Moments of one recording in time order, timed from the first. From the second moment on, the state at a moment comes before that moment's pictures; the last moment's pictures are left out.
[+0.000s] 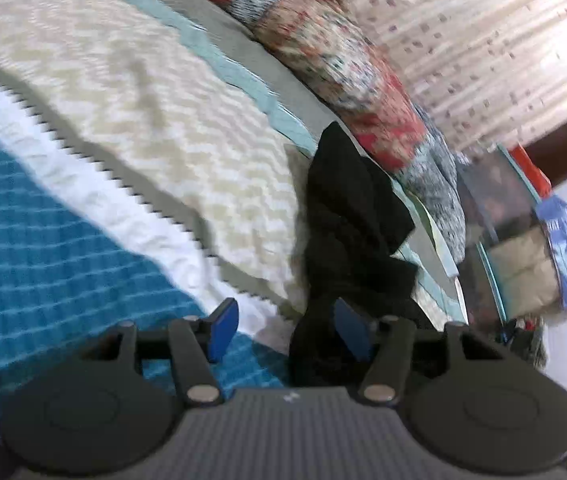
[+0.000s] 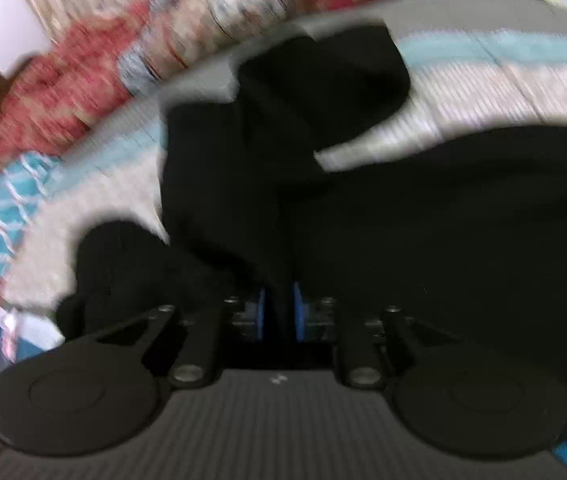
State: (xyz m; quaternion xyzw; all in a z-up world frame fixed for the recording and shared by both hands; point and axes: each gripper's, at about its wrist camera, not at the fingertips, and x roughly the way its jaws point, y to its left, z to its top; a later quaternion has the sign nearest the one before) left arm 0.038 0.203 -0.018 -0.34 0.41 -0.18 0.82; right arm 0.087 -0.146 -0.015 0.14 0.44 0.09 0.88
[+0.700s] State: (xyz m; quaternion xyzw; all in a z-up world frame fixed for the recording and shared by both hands) left arm 0.040 0.057 -0.015 -0.14 0.42 -0.36 0.82; right arm 0.151 -0.004 0.071 -0.06 0.38 0.28 0.88
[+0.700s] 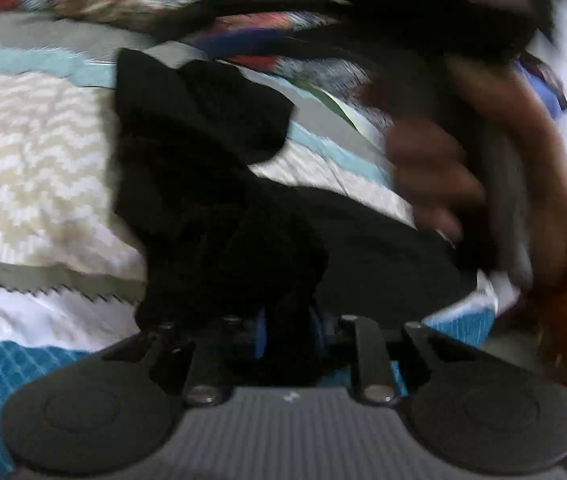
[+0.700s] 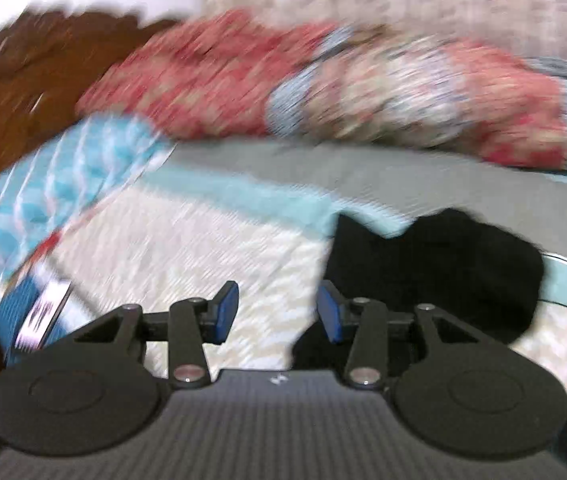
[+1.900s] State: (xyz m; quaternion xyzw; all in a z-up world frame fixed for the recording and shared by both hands) left arm 0.018 0.263 -0.041 -0.37 0.38 -0.14 0.83; right arm 0.188 -0.026 0.032 0.17 0.42 0.26 0.86
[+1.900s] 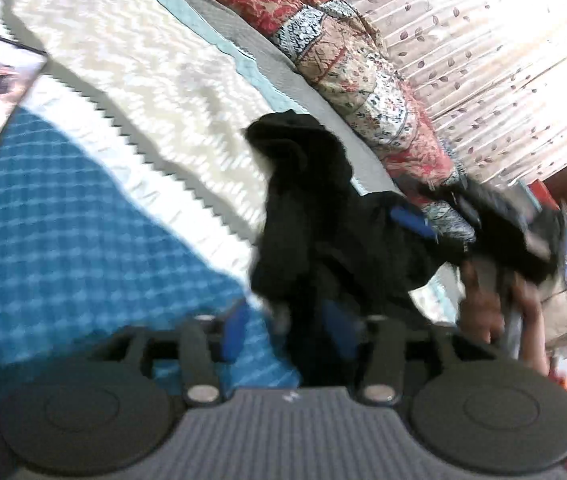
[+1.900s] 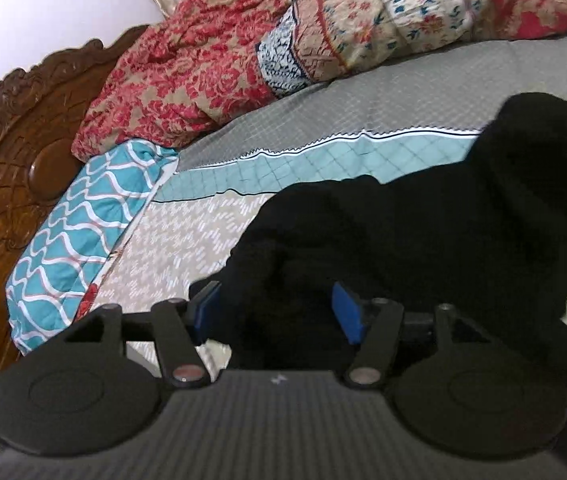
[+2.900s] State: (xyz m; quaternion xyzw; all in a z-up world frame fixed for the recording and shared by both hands) left arm 0.014 0.285 0.032 -0.34 0.31 -0.06 0.88; right arm 0.136 -0.106 0.021 0.17 0.42 0.27 0.85
